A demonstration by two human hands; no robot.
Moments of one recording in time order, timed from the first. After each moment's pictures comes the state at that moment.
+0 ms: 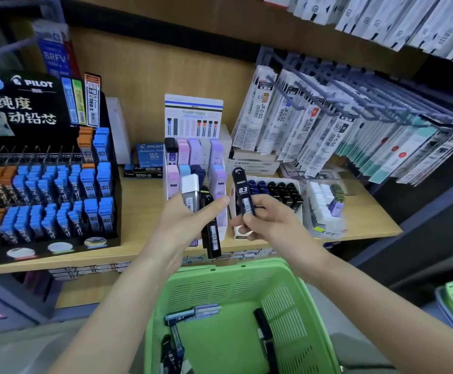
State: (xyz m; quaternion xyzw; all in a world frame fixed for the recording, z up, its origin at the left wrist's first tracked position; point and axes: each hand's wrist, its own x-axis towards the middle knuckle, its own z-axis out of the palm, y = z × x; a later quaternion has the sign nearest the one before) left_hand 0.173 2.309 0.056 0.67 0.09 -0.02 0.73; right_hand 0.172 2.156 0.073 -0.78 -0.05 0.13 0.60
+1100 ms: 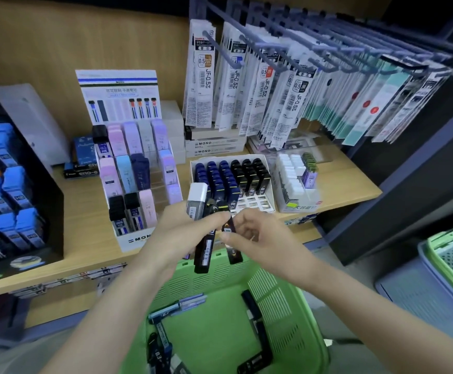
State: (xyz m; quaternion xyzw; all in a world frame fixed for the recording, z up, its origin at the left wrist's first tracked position) left_hand 0.195 2.242 0.027 0.76 0.06 -0.14 0.64; right_hand 0.174 2.089 0.024 -0.87 -0.08 0.09 0.47
